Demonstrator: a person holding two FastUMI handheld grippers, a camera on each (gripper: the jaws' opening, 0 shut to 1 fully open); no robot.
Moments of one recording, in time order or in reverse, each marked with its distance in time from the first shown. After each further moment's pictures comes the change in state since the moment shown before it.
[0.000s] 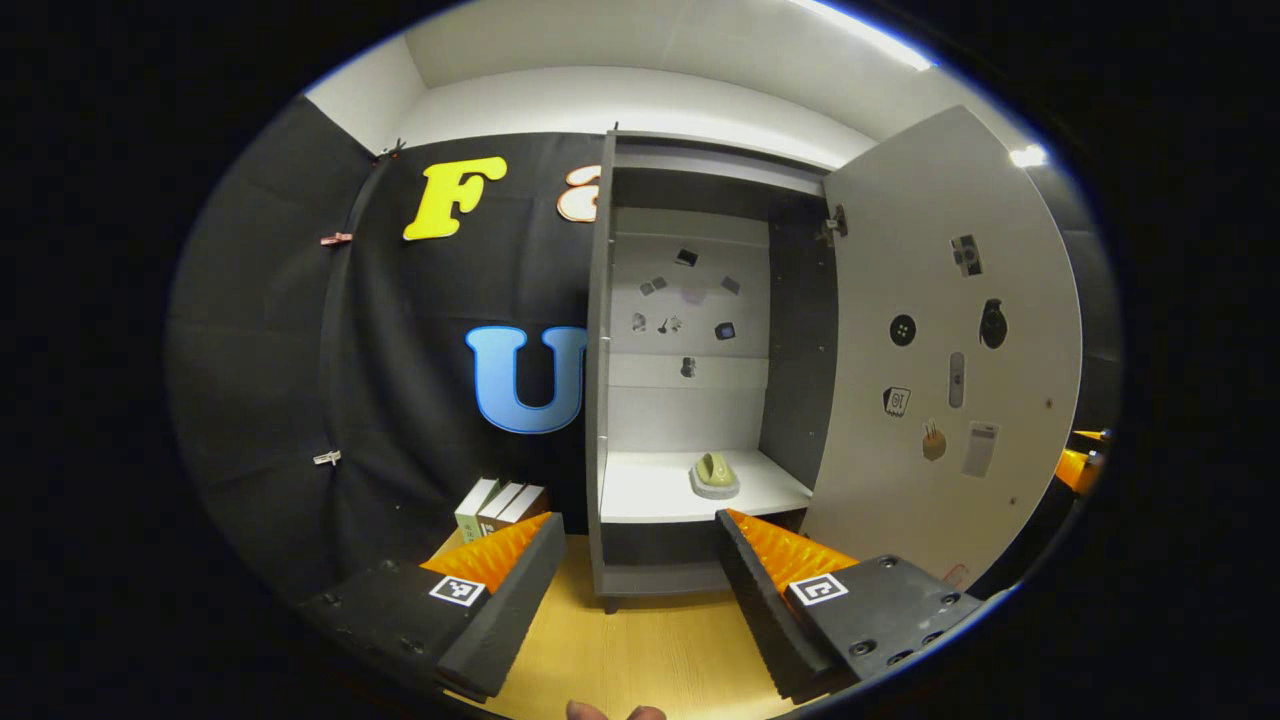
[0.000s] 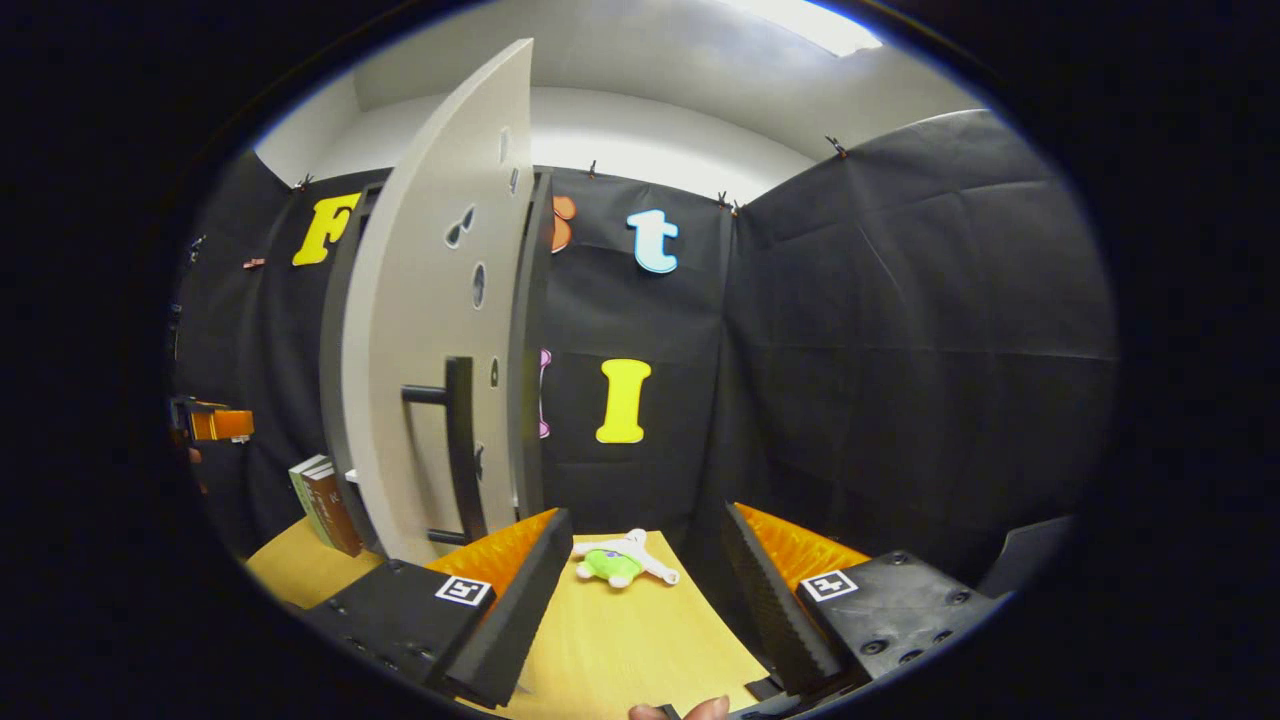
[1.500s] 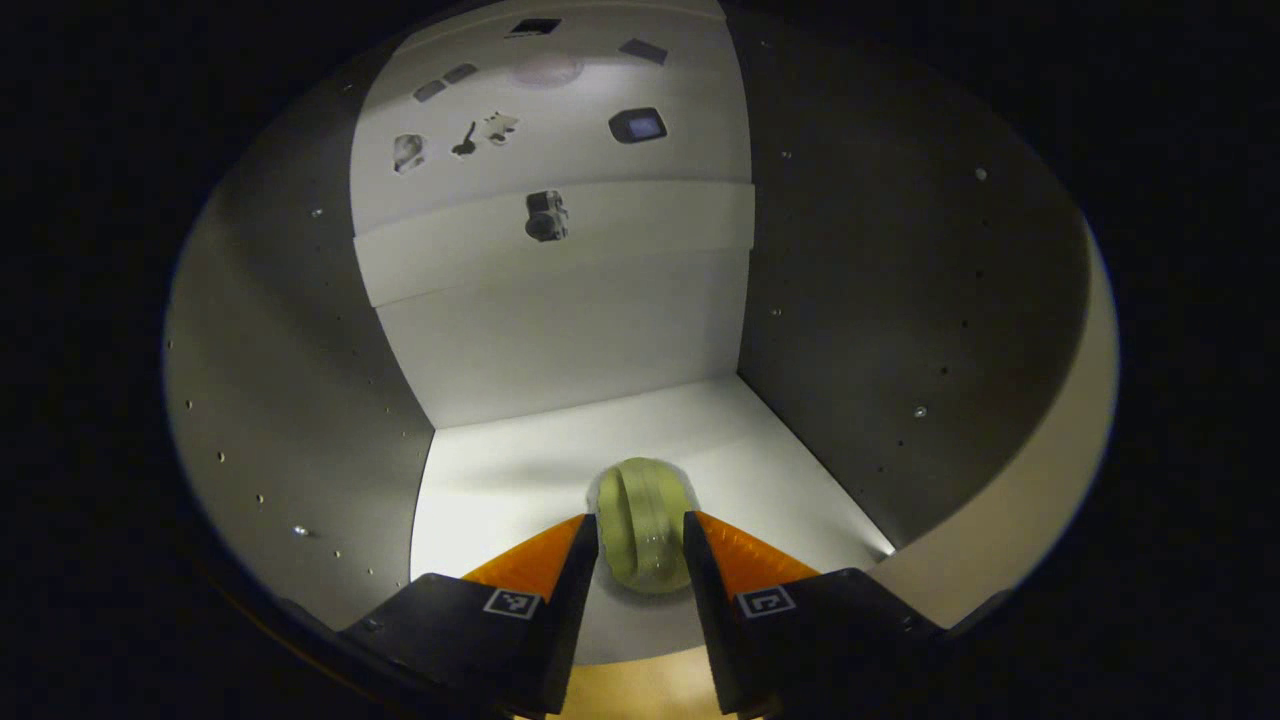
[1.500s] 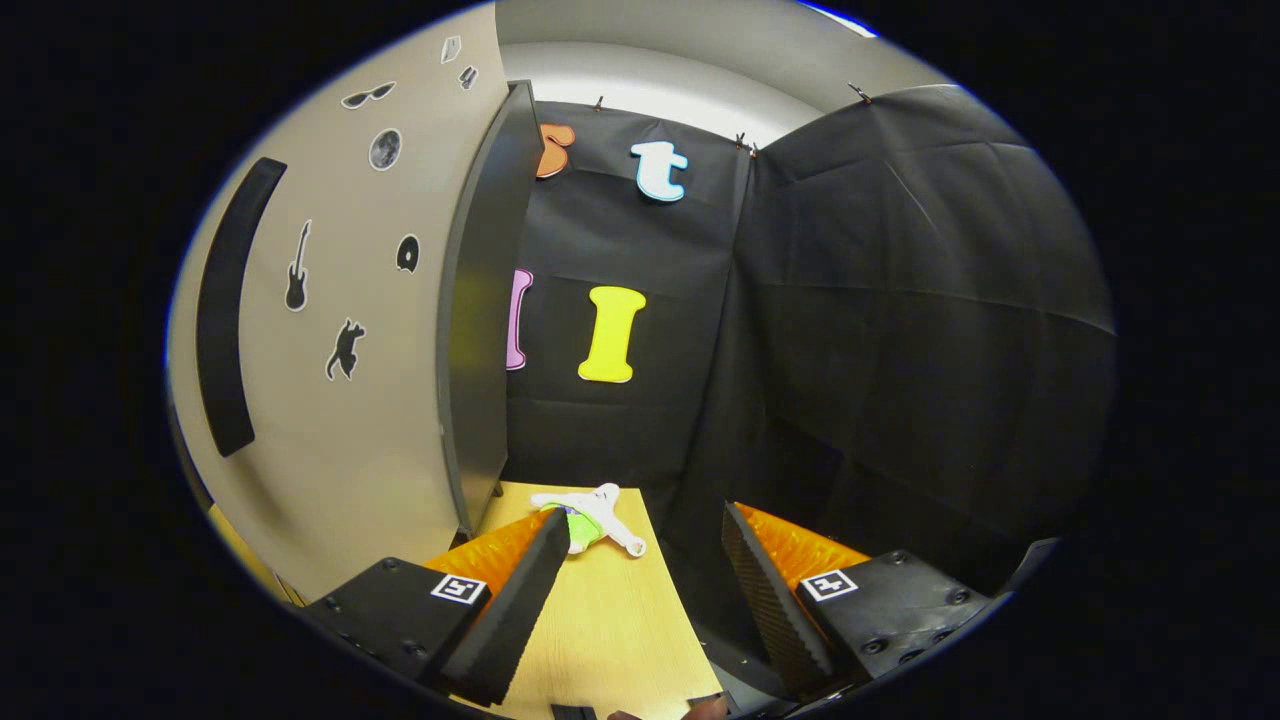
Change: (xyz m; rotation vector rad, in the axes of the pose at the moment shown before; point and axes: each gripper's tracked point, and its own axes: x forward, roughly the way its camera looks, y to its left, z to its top) left arm 0.376 -0.119 -0.080 0.148 0.512 -0.178; right arm 0.090 -0.066 -0.093 -0.075 0.157 0.061
